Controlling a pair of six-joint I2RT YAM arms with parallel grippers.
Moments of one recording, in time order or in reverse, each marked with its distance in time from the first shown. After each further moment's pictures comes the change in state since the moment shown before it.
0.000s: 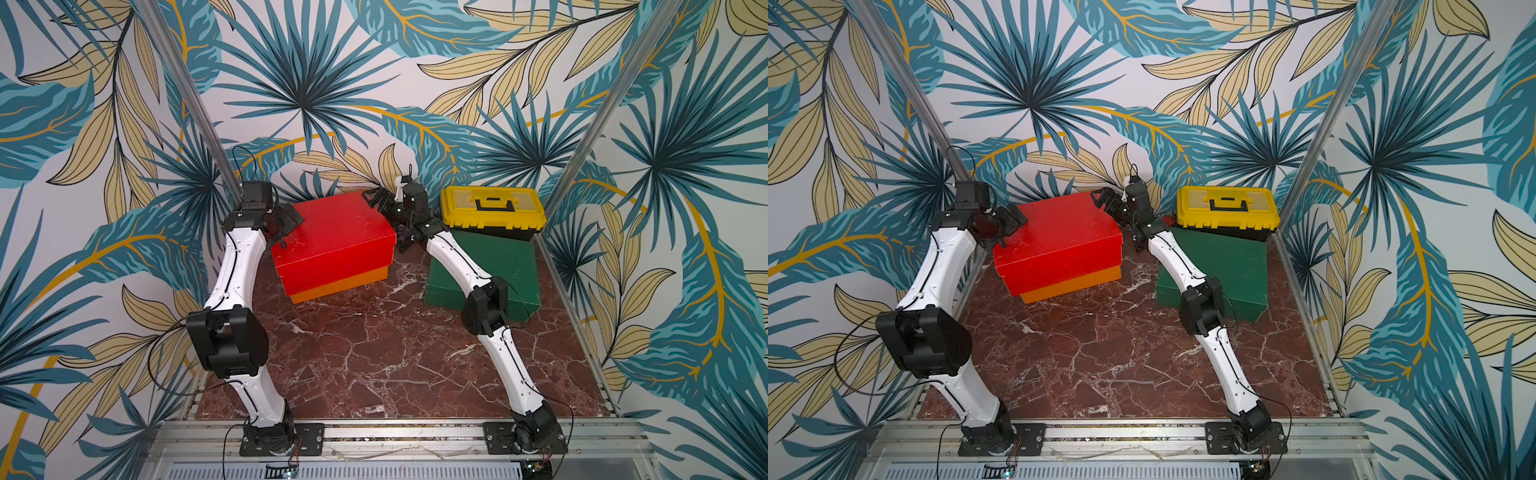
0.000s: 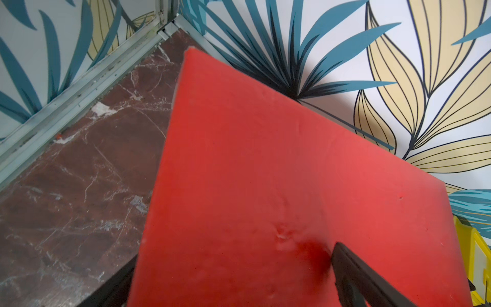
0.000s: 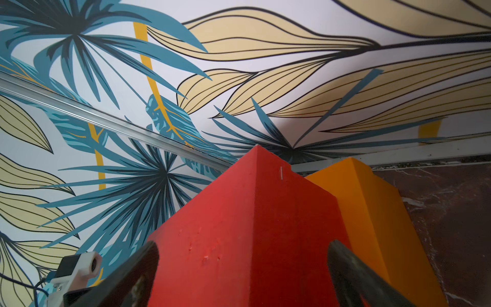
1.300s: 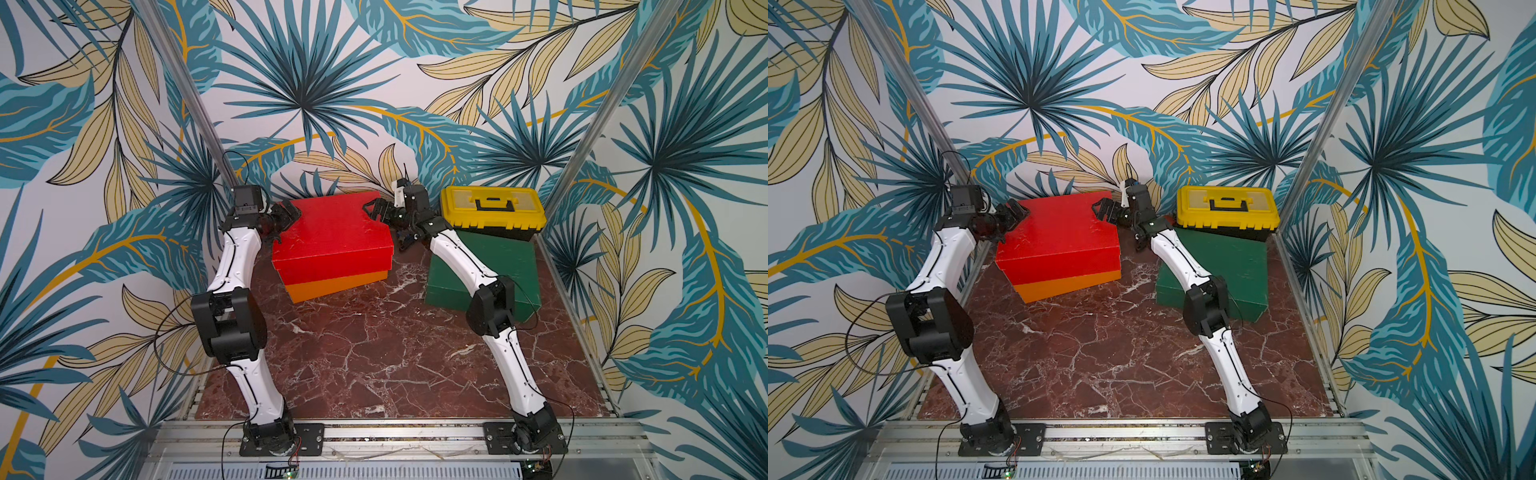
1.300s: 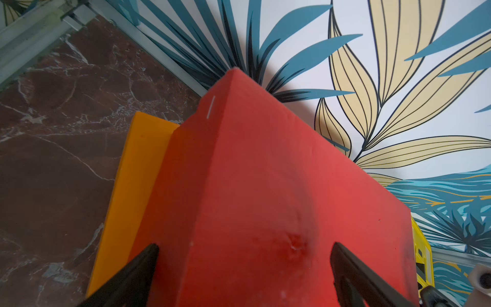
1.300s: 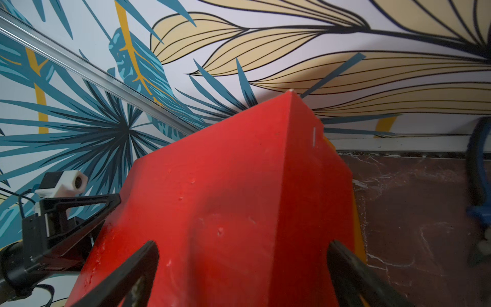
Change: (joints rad) left arm 0.090 0.121 -0.027 0.240 0.294 0.008; right arm -0.017 -0.086 -0.109 -0.163 -0.024 -0.278
